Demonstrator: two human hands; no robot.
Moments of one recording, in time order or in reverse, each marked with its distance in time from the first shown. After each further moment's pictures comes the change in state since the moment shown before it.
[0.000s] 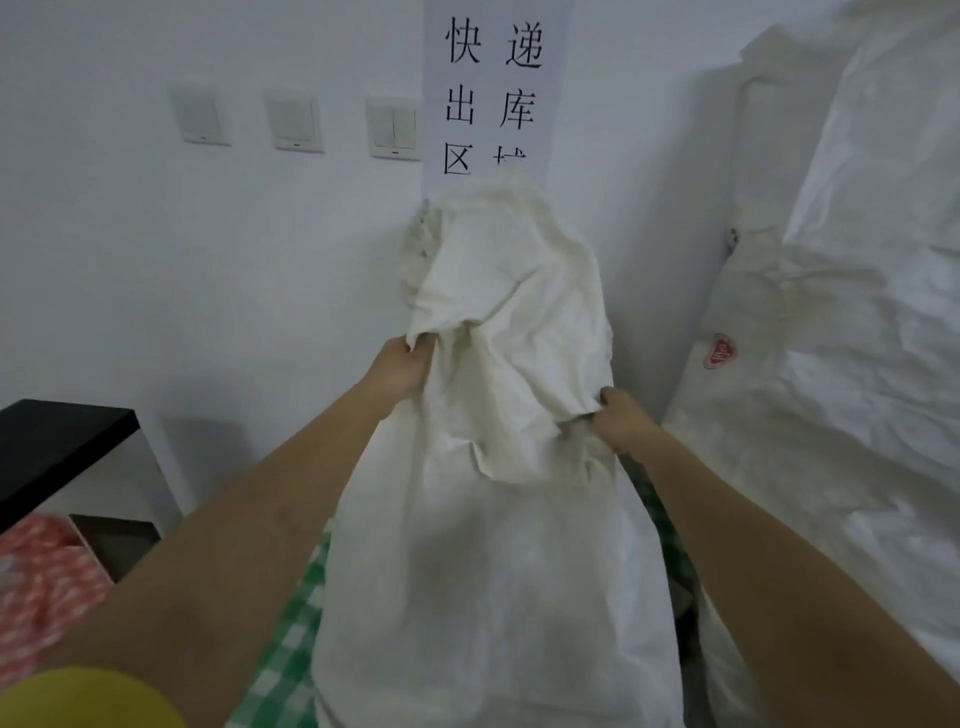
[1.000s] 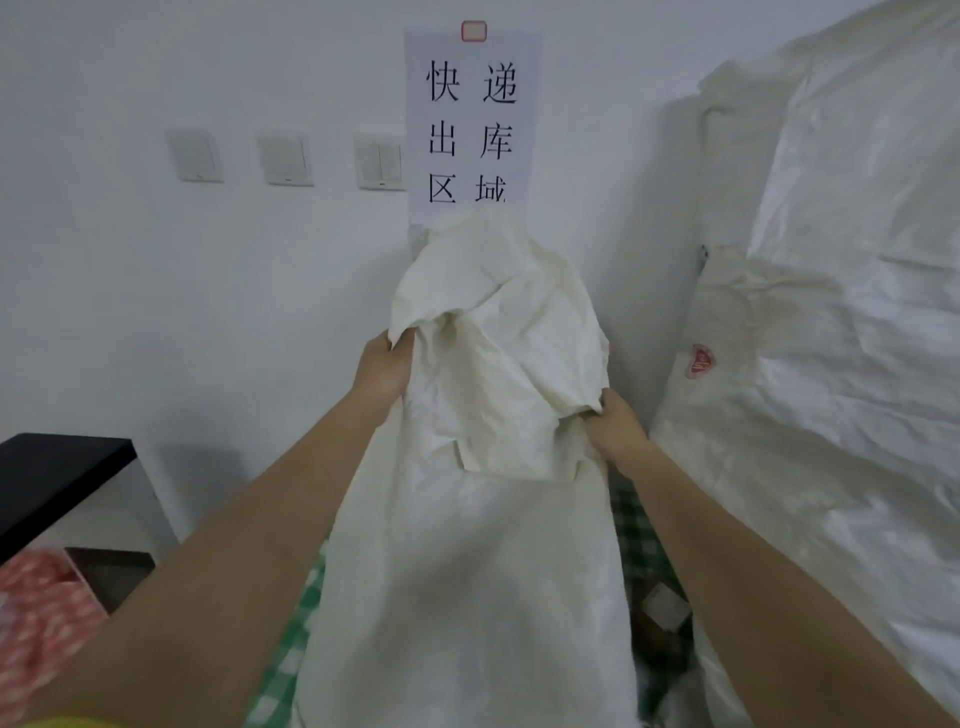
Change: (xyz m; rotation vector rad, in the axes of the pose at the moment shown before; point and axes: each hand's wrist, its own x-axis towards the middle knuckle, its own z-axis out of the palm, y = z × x) left_hand 0.002 0.014 -0.001 -0.088 0.096 0.054; right_hand -0.012 0.004 -0.007 0.191 0.064 0.009
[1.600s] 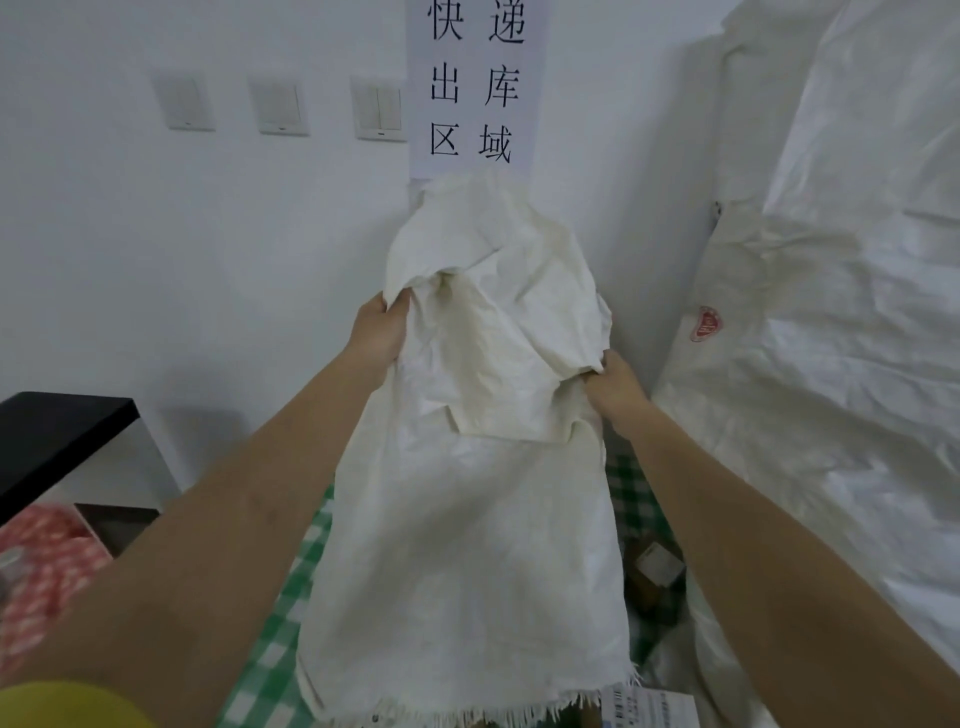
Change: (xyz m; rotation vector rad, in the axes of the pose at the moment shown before) left_hand -0.002 -0.005 -0.005 -0.093 0.004 -0.065; right_hand -0.005 -0.007 0.006 0.084 0.020 0.032
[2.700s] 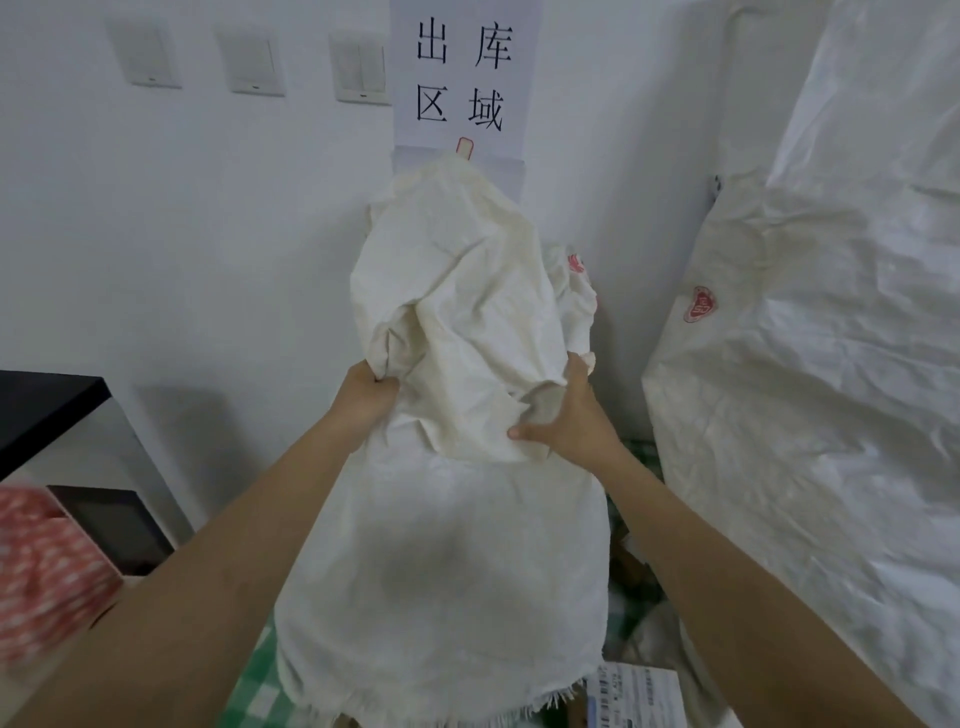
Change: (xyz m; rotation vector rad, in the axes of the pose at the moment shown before) left_hand -0.027 -0.085 -0.006 0.247 -0.114 -0.045; right_hand -0.052 0.026 0.028 -0.135 -0.170 -0.169
